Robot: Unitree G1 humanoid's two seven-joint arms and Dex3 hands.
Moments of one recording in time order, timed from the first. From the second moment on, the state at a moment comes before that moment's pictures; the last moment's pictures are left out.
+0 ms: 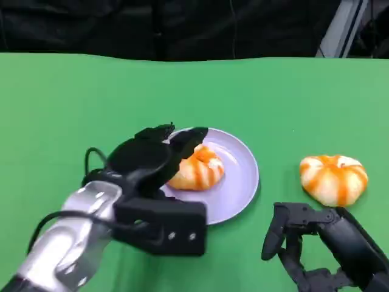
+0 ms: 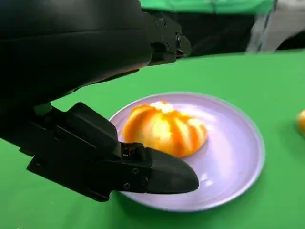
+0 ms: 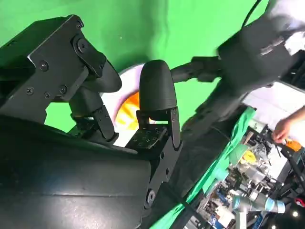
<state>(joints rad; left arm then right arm) -0.36 0.32 -0.41 0.09 0.72 -0.04 -0.18 0.22 -0.19 0.17 -0.25 -0.22 -0.29 0.19</state>
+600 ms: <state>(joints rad) -0.02 0.34 -0.12 -0.12 0.55 -0.36 0.16 0.29 -0.19 0.15 -0.33 -0.19 -0.27 0.20</state>
